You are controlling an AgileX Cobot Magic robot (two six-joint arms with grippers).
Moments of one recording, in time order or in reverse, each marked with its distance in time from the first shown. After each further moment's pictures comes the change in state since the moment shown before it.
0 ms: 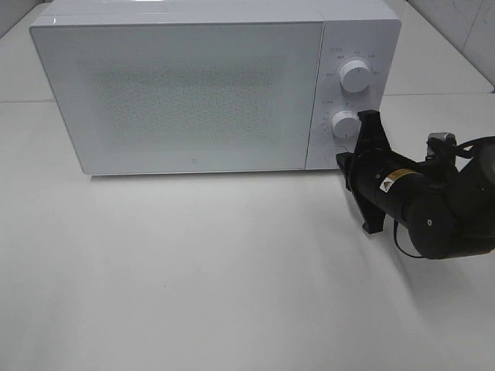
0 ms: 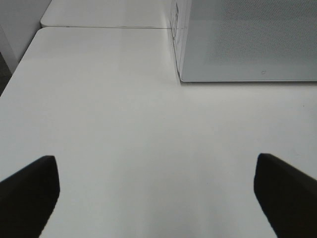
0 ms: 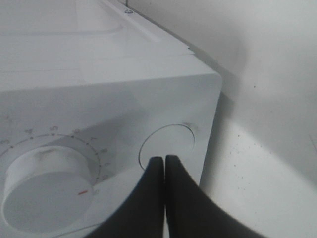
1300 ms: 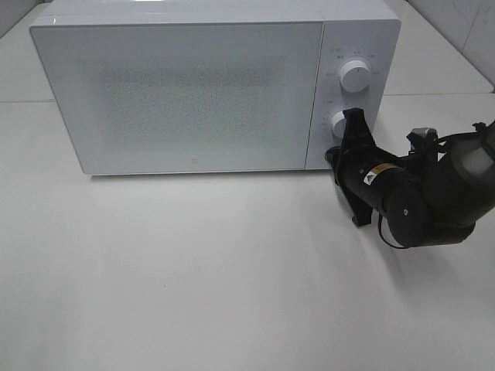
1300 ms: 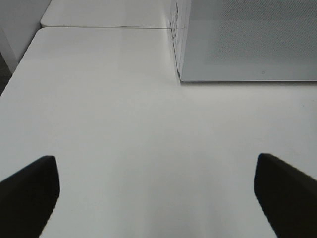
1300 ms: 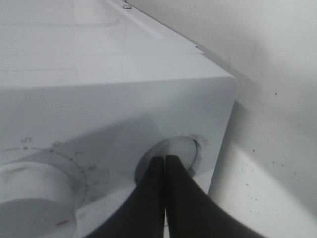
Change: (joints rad) left arm 0.000 0.000 0.000 0.000 0.000 0.000; right arm 0.008 0.067 -0.104 0.031 0.026 -0.053
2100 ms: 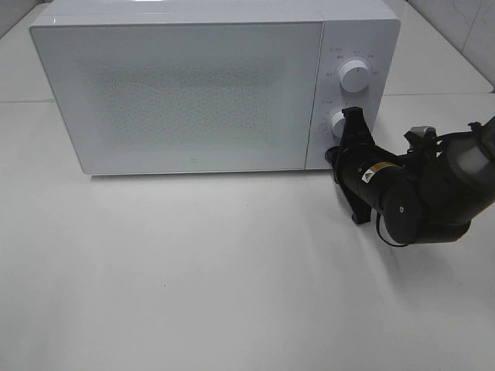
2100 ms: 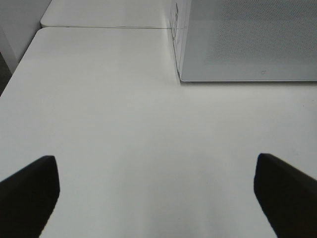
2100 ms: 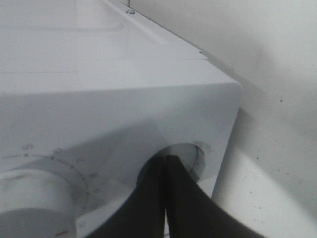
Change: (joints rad) left arm 0.000 0.000 0.000 0.000 0.000 0.000; right arm -0.001 0.010 -0.025 0.029 0.008 -0.024
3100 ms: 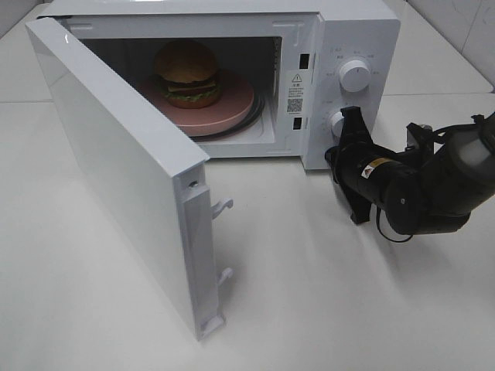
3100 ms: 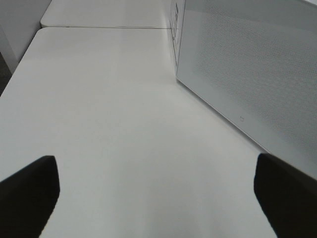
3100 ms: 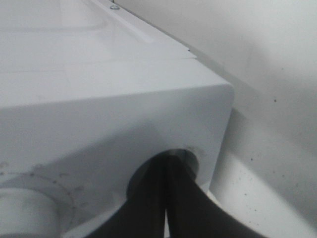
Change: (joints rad) left arm 0.000 0.000 0.000 0.000 0.000 0.000; right arm -0.022 0.000 -0.029 -0.037 0.076 0.027
